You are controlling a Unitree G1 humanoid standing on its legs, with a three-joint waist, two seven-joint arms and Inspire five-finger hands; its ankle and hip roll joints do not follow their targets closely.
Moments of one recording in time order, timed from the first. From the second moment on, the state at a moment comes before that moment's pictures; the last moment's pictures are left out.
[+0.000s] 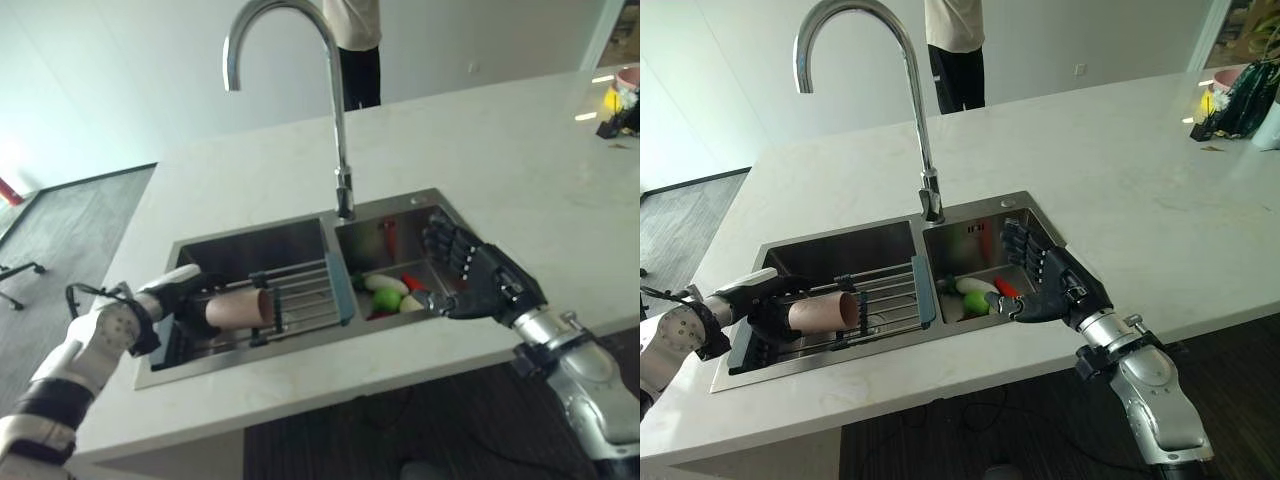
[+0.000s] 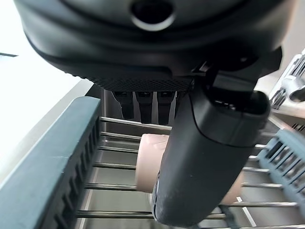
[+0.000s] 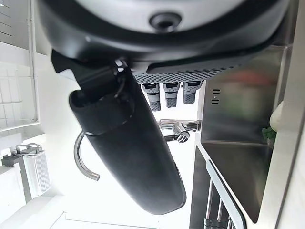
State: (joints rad) left arm -0.34 0.99 -0.31 0.51 0.21 -0.09 -0.35; right arm 0.00 -0.63 -0.05 -0.21 0.51 0.05 0.30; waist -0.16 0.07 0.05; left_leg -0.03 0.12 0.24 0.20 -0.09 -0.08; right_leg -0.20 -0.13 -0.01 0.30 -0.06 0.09
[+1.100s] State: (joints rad) left arm -0.38 0.87 -0.32 0.73 0.38 -0.03 -0.30; right arm 0.00 -0.63 -0.05 -0.19 0.51 0.07 0.35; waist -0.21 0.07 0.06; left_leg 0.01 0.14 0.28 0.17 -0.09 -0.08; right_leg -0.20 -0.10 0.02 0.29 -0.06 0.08
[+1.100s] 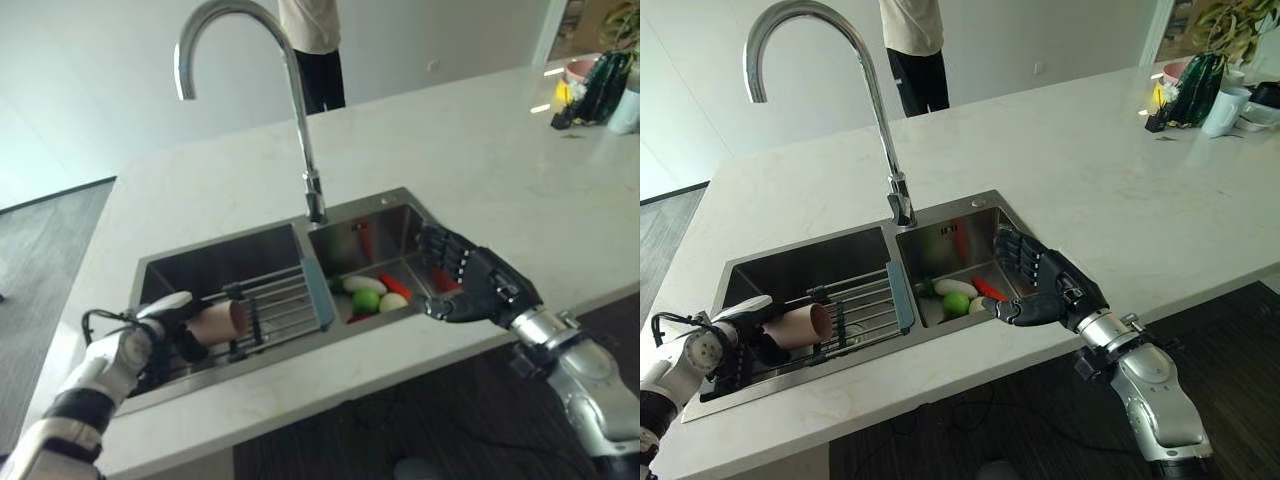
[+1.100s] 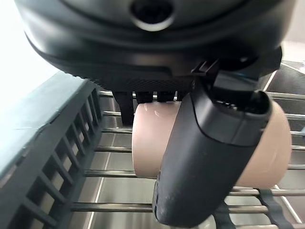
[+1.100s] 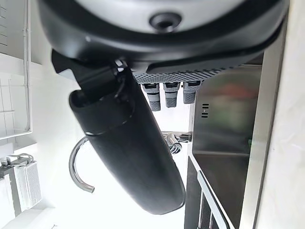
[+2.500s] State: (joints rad) left arm 0.25 0.52 0.32 -0.21 0.18 -0.29 0.28; right arm 0.09 -0.44 -0.18 -0.27 0.49 -0.03 0.21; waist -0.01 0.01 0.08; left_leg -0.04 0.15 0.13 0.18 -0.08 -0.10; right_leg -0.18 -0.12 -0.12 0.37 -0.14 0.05
